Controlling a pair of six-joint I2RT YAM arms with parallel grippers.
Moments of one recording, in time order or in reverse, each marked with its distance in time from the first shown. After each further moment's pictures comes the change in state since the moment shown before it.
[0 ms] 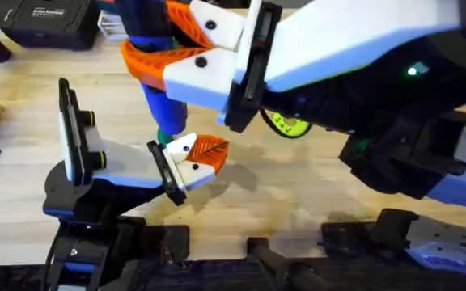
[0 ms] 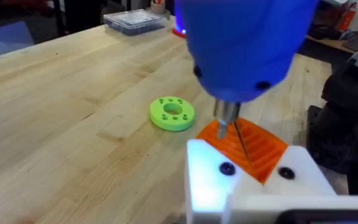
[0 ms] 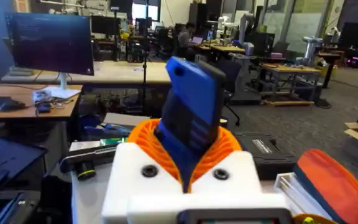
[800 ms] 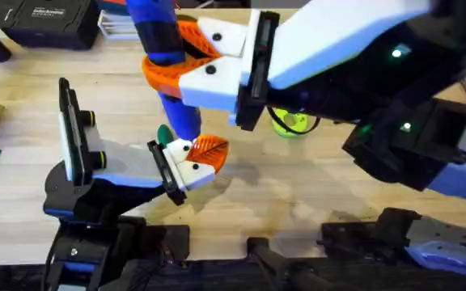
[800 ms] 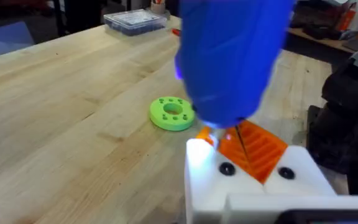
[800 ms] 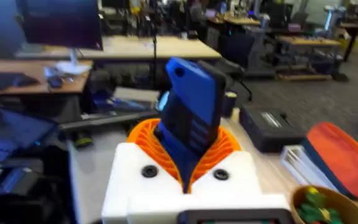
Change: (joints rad) left arm 0.000 0.000 0.000 0.000 0.000 0.000; right arm -0.074 0.000 -0.001 -0.111 -0.113 -0.004
